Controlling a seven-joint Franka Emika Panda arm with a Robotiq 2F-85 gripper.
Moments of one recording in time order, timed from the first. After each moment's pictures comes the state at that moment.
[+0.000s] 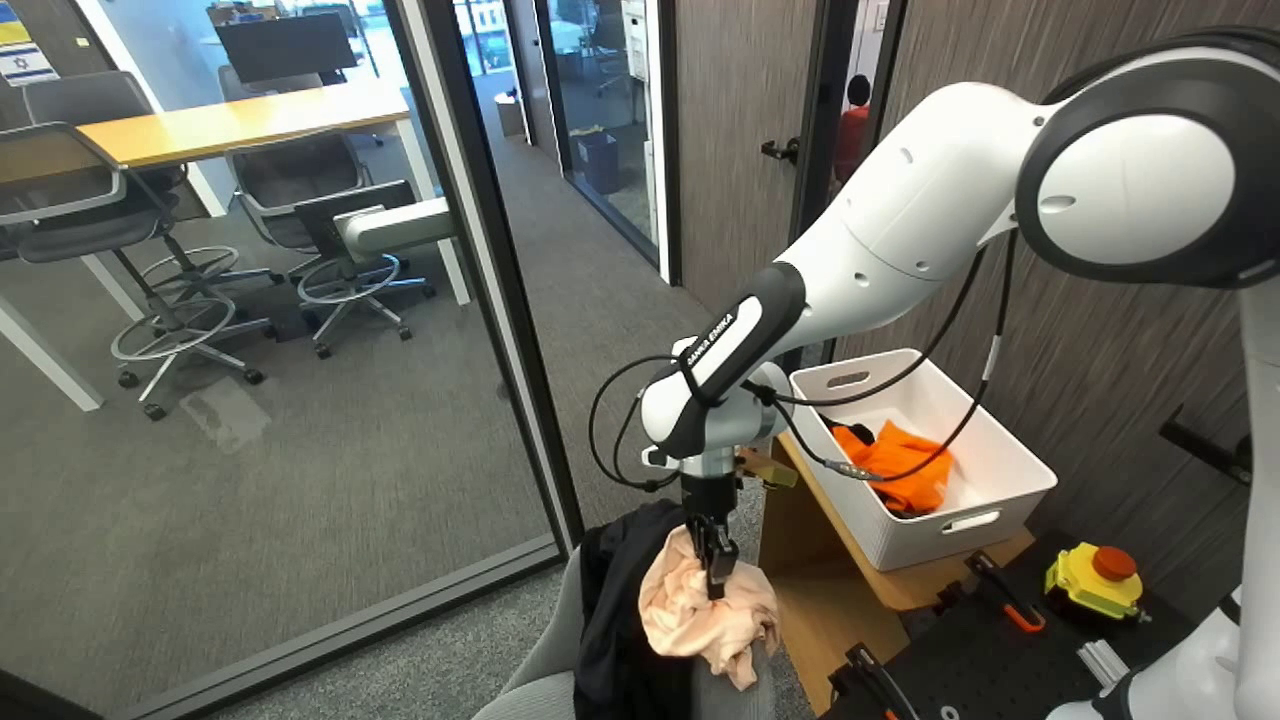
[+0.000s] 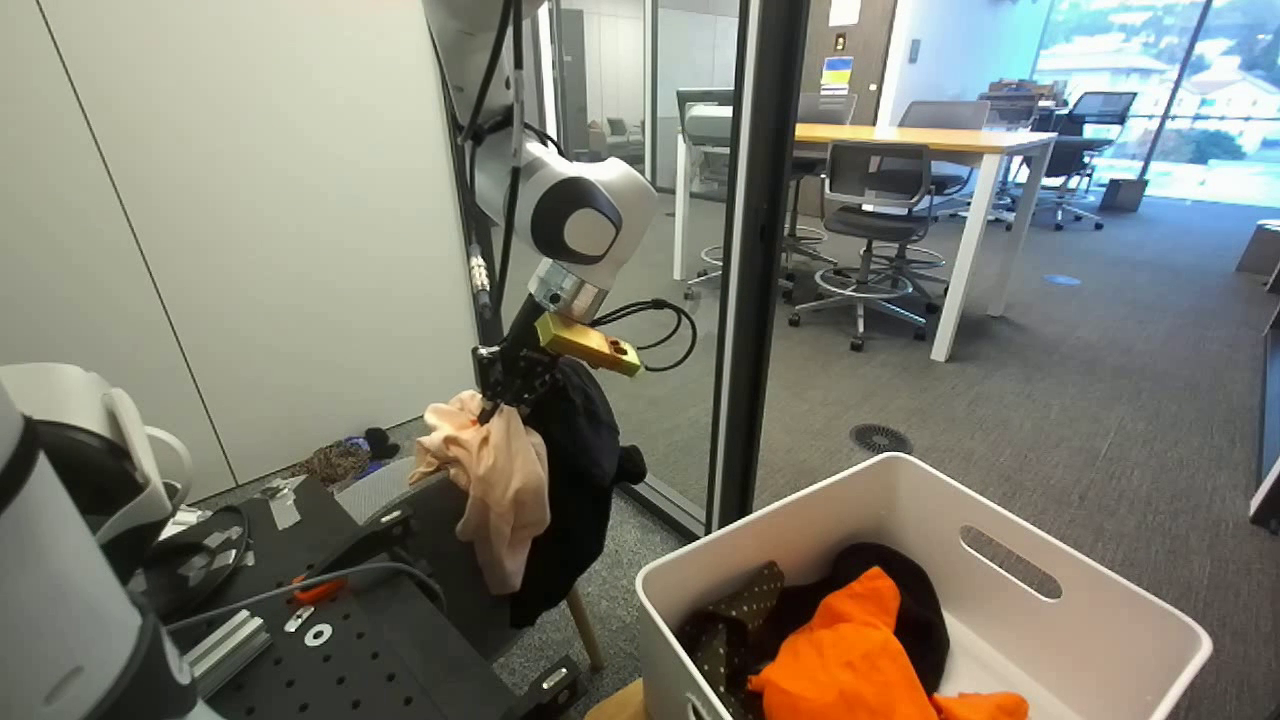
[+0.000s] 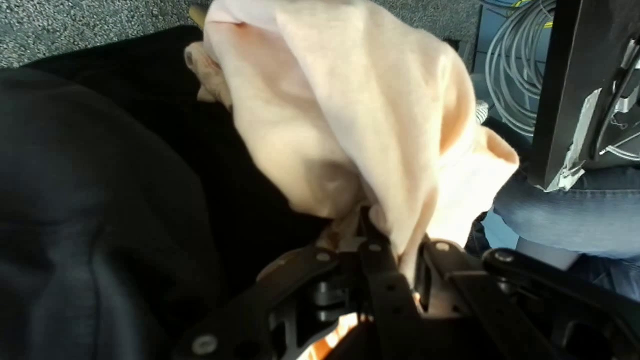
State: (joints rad) arm 0.12 0.52 0.23 -2.19 0.38 2.24 -1.32
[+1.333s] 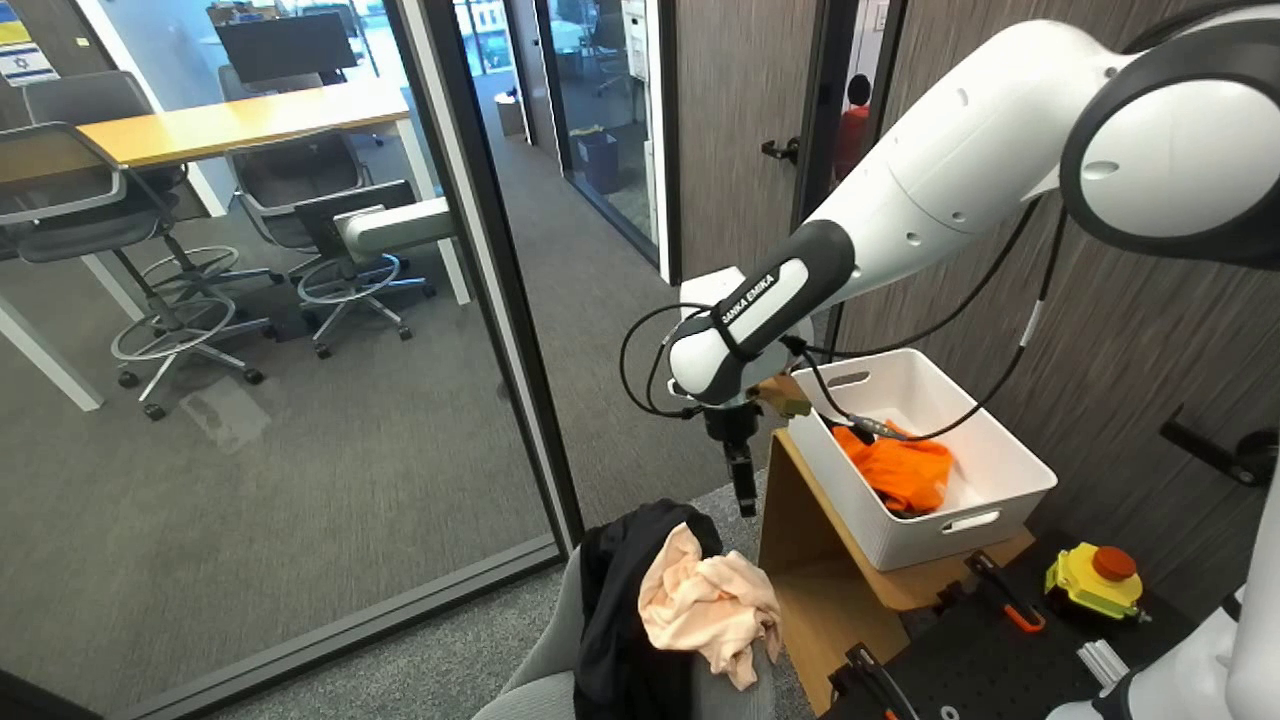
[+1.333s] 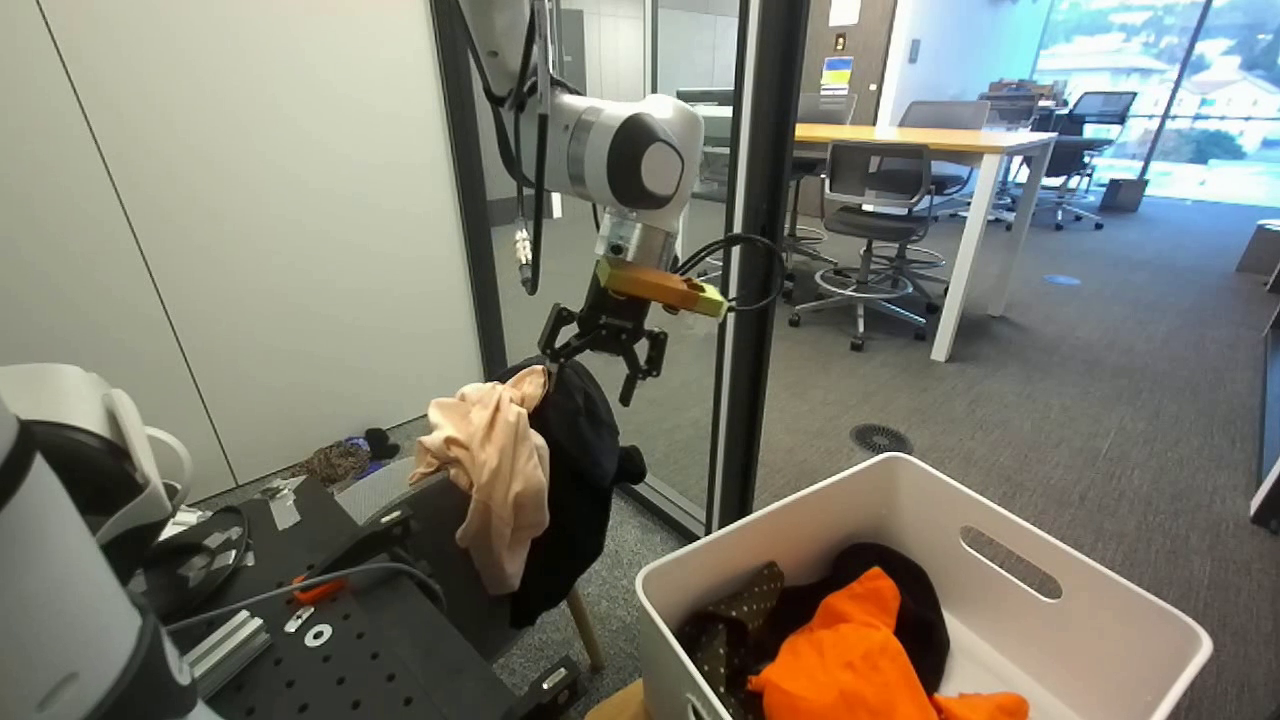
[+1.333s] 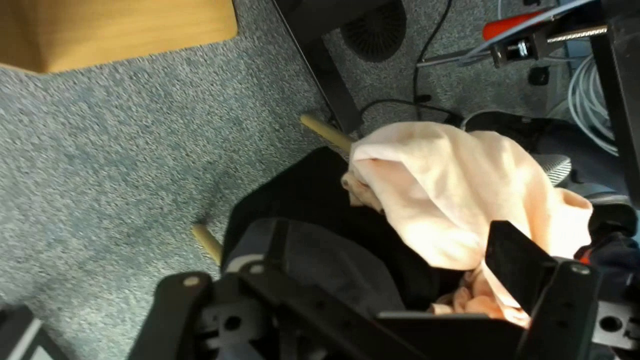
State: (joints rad) arm 0.08 0.43 0.14 -2.13 0.06 2.20 -0.92
